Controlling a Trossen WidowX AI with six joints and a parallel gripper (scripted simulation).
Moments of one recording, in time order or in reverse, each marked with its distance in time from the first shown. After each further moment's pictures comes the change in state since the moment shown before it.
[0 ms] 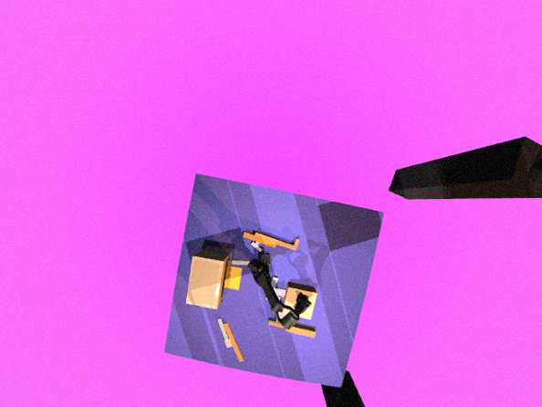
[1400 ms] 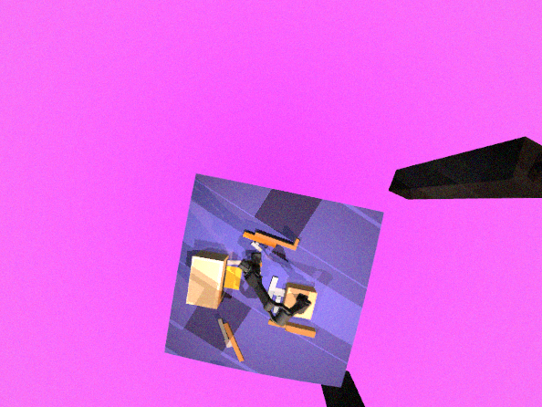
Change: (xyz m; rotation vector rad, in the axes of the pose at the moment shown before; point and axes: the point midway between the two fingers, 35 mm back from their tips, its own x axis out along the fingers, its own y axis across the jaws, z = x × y) arm -0.001 0.000 0.053 -0.003 -0.004 0.000
